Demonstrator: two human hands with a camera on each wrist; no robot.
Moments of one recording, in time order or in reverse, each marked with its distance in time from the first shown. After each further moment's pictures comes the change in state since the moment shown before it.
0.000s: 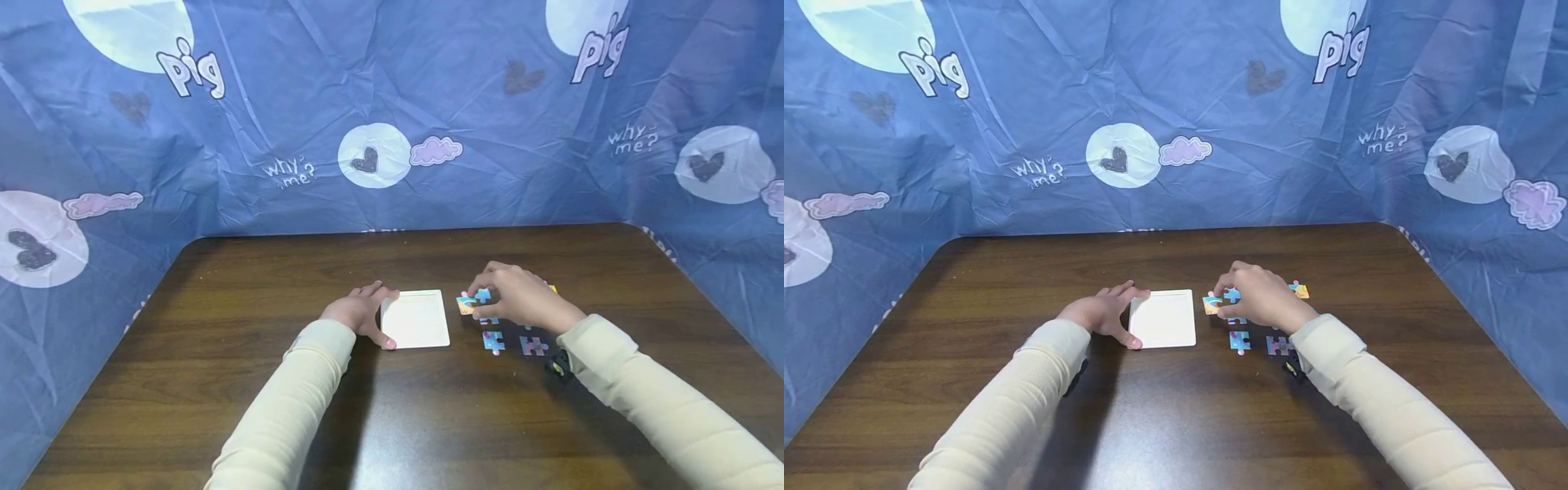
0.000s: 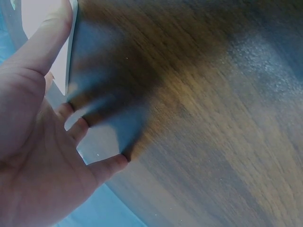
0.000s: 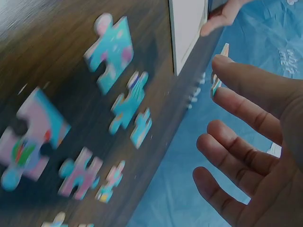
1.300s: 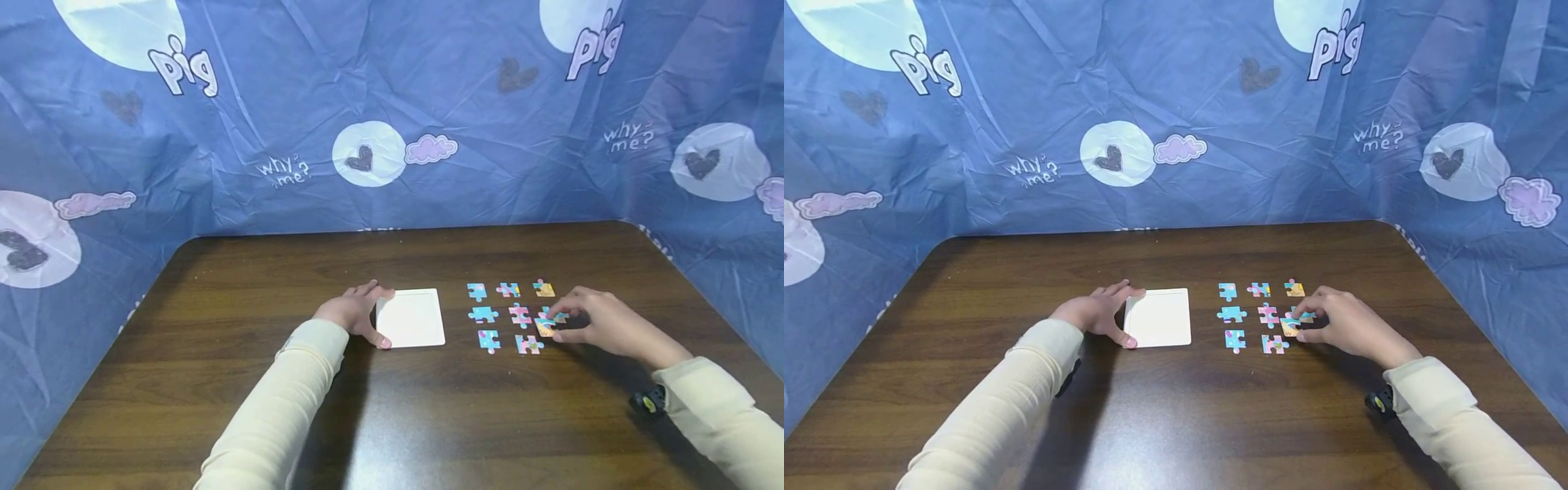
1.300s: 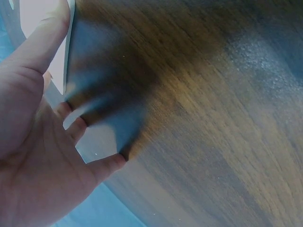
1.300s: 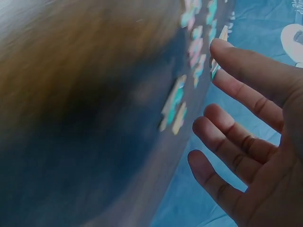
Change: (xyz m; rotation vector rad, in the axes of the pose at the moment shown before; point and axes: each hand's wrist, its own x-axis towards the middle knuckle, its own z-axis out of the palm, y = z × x) left_hand -0.012 0.008 -0.008 -0.009 -0.018 -0.002; right_hand -0.093 0.083 -0.006 -0.003 0.058 0.087
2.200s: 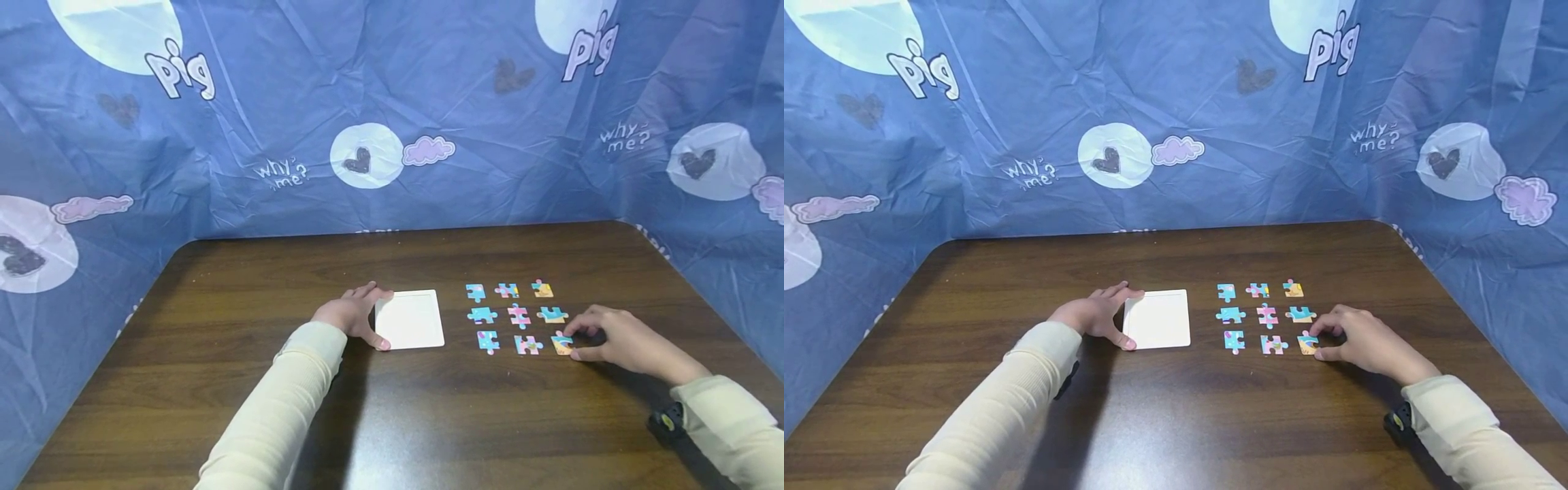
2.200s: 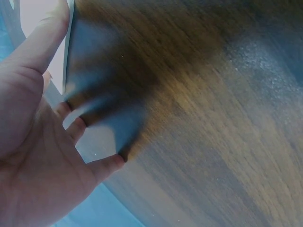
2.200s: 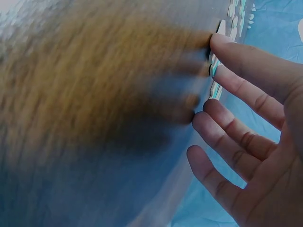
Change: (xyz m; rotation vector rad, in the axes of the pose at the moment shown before) left_hand 0.009 -0.007 0.005 -0.021 -0.004 0.000; right_hand -0.026 0.025 0.014 -0.005 -0.007 -0.006
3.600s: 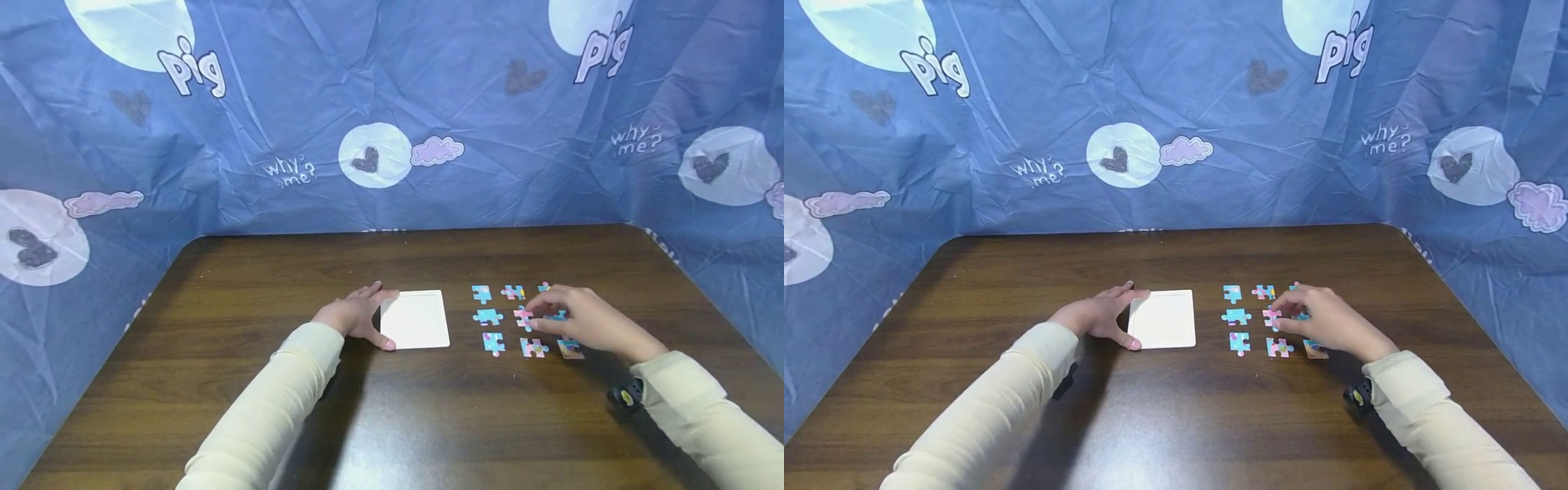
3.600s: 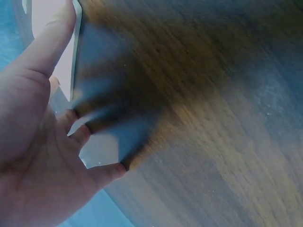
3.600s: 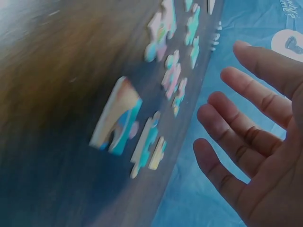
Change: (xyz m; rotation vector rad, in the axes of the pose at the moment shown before) left_hand -0.026 0.011 -0.013 0.015 -0.018 0.047; right_hand 0.050 -0.045 -0.010 0.144 0.001 -0.009
